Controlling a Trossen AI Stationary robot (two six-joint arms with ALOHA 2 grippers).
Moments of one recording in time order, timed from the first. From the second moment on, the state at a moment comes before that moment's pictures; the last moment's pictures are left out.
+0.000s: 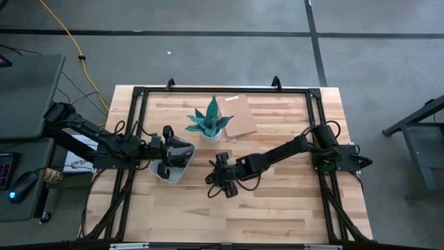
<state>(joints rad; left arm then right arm) -0.26 0.84 0.30 0.63 -0.41 -0.08 0.27 2.05 1.39 -0.27 0.19 -0.16</state>
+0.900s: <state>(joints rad) -0.26 0.84 0.30 0.63 -0.41 -0.08 0.19 2.16 1.39 -0.20 0.07 -0.13</state>
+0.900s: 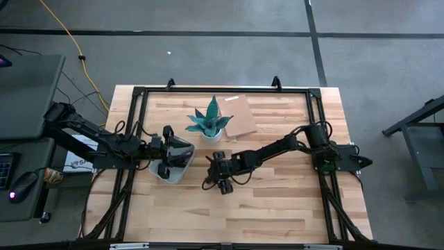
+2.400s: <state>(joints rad) -0.27 0.84 0.30 0.63 -0.47 -0.07 0.18 1.21 0.35 0.79 0.07 0.07</state>
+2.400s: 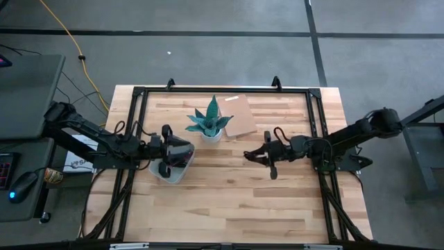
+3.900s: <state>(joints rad) -0.21 1.22 0.44 0.71 -0.43 0.04 0.15 1.64 0.80 0.71 0.01 0.04</state>
